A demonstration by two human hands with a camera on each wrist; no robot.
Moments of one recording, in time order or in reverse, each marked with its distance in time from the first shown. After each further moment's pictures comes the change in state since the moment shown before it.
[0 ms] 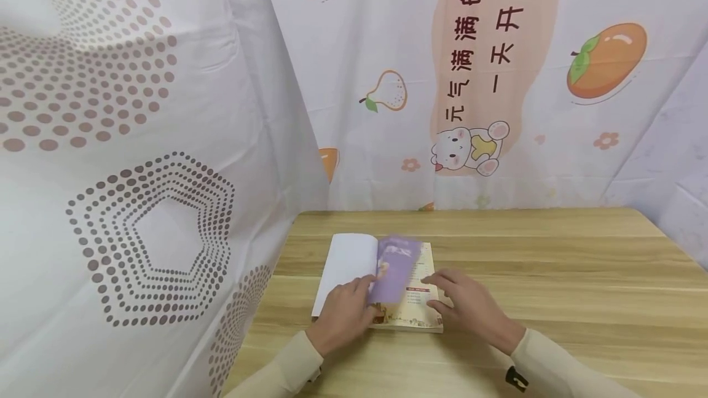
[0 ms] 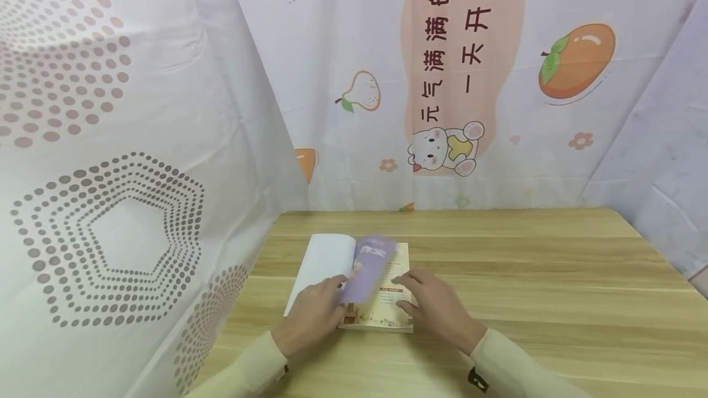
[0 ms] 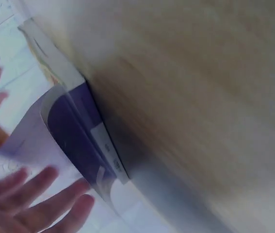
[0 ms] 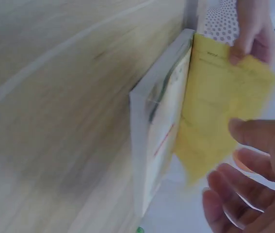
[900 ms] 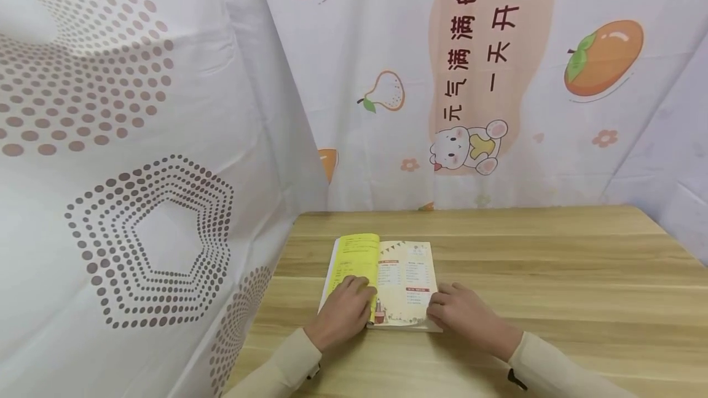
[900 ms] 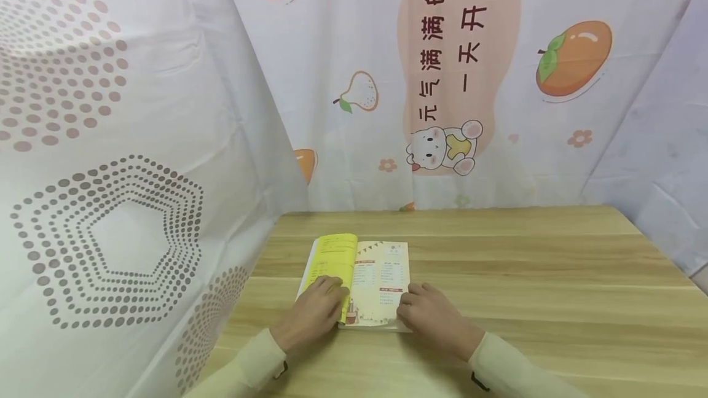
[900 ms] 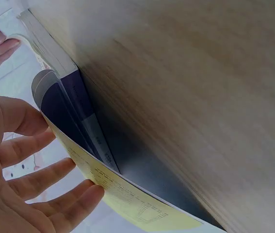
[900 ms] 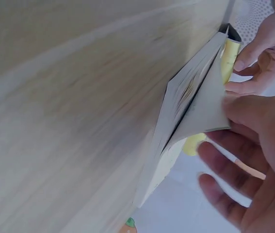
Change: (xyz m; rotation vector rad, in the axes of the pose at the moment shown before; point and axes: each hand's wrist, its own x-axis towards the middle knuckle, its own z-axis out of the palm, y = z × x) left_hand -0.001 -0.008 0.002 0.062 -0.198 0.068; right_hand -0.009 0.005 0.012 -0.221 -0.079 -0.399
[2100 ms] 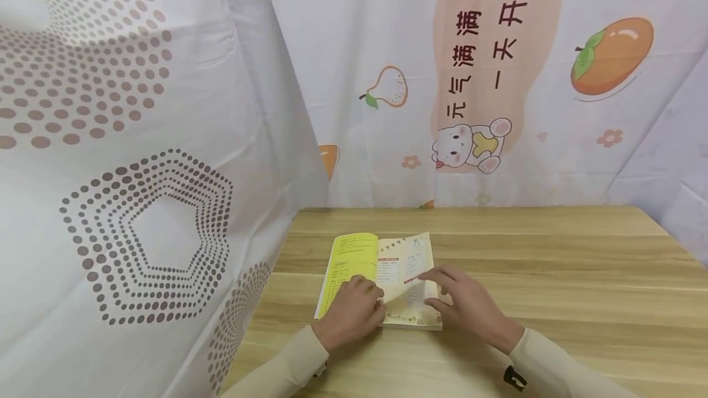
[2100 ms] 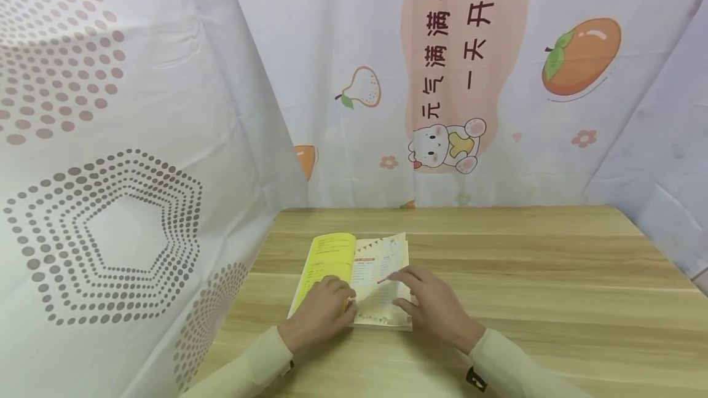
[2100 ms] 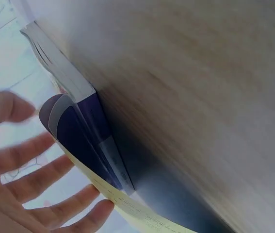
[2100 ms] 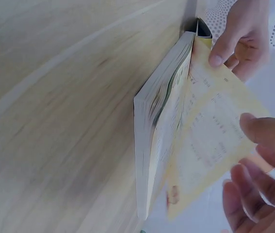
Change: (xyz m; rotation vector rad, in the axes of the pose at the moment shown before) left_hand 0.009 0.014 0.006 0.004 0.023 0.008; right_hand 0.009 0.001 -0.012 0.339 0.150 0.399
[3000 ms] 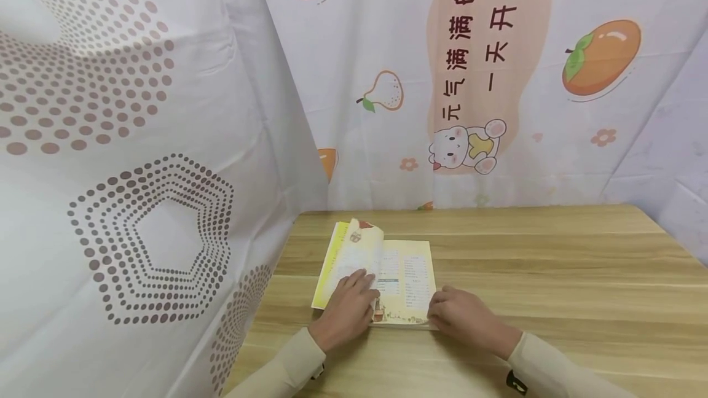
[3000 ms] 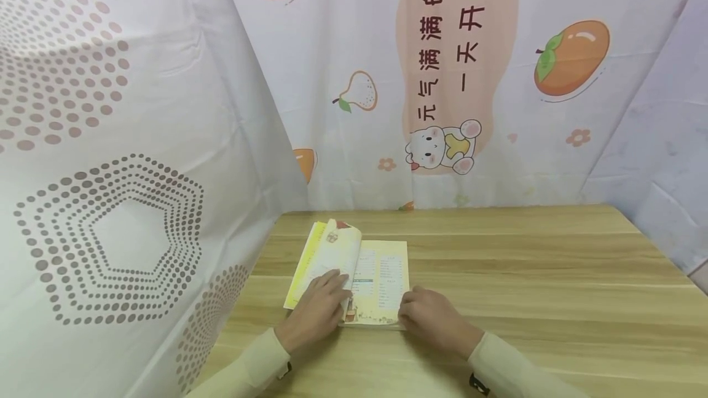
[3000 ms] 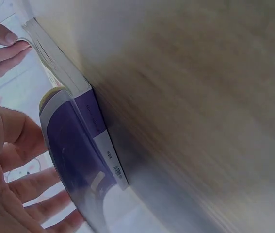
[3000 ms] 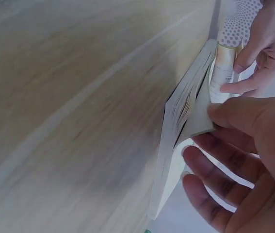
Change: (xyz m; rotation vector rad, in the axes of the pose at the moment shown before) left_hand -0.006 -0.005 -0.007 0.035 0.007 0.024; right_hand -0.017 0.003 0.008 -0.125 -0.271 -0.162
